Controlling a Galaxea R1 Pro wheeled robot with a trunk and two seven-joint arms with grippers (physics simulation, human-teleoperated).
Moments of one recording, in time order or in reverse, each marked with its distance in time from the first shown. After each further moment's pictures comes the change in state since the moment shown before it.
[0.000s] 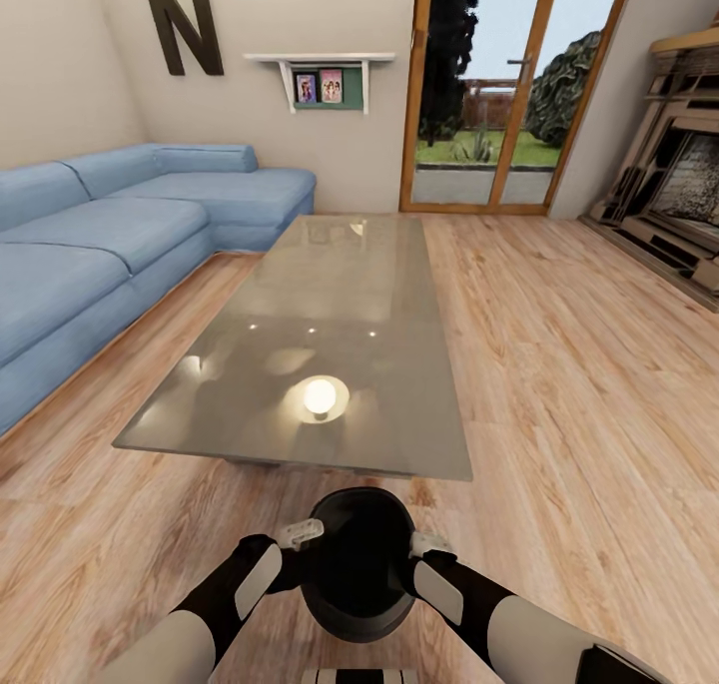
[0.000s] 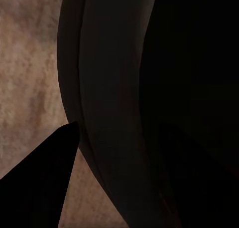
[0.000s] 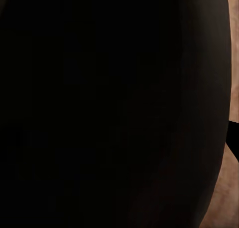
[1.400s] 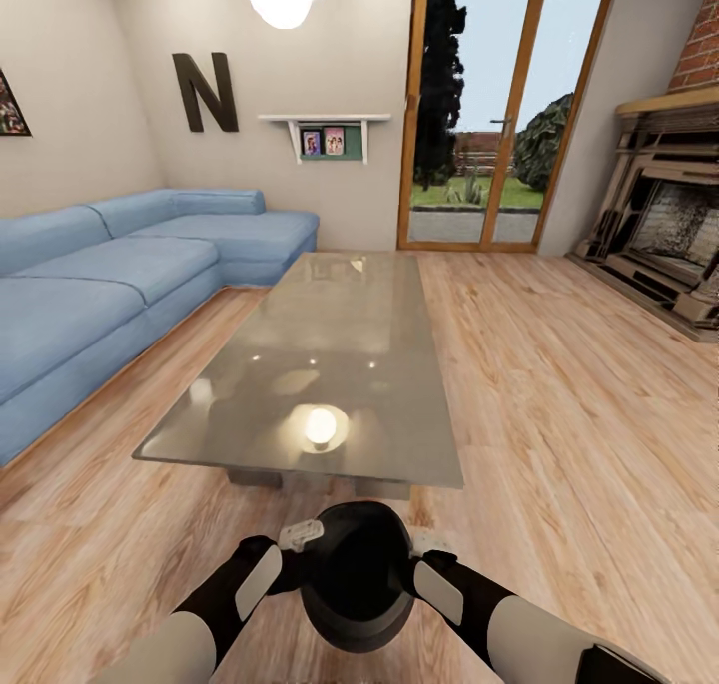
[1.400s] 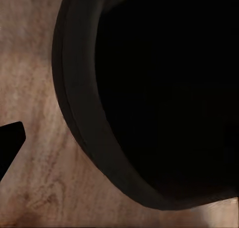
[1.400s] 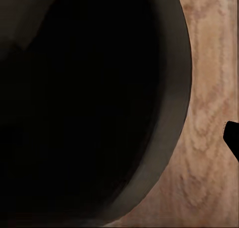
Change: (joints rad) left arm 0.002 -0.003 0.006 0.005 -0.001 -0.005 0.002; right arm 0.000 0.000 0.000 0.003 0.000 0.000 0.000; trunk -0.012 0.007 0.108
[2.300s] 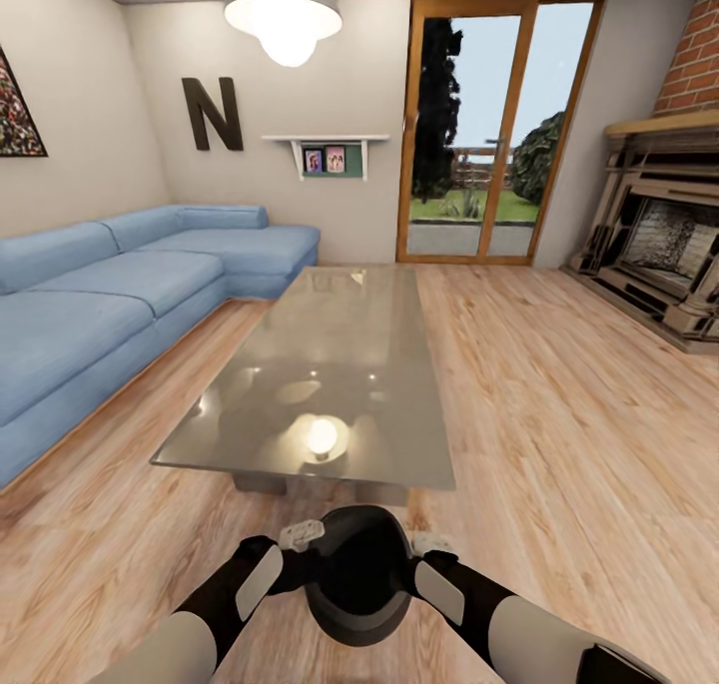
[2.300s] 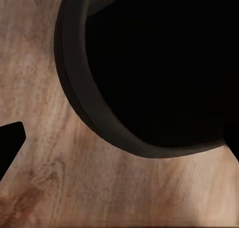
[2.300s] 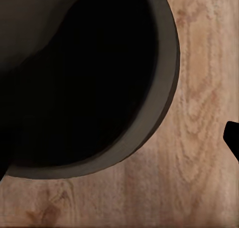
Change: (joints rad) left arm 0.000 -0.002 0.000 0.000 -0.002 -0.001 0.002; right arm 0.000 -0.003 -0.001 0.001 0.000 -0.002 0.000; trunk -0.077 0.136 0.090
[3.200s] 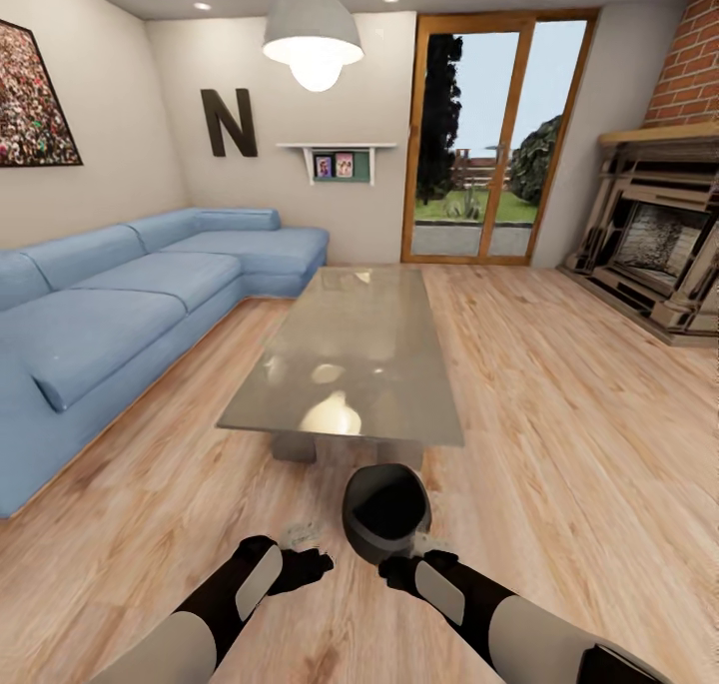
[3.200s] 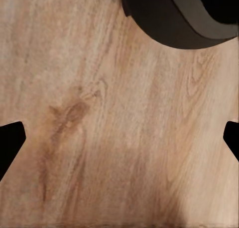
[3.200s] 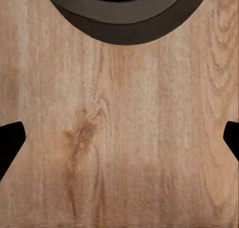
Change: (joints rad) left arm 0.000 0.001 -0.001 0.000 0.000 0.000 -0.001; right arm 0.000 -0.001 0.001 -0.004 0.000 0.001 0.002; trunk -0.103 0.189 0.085
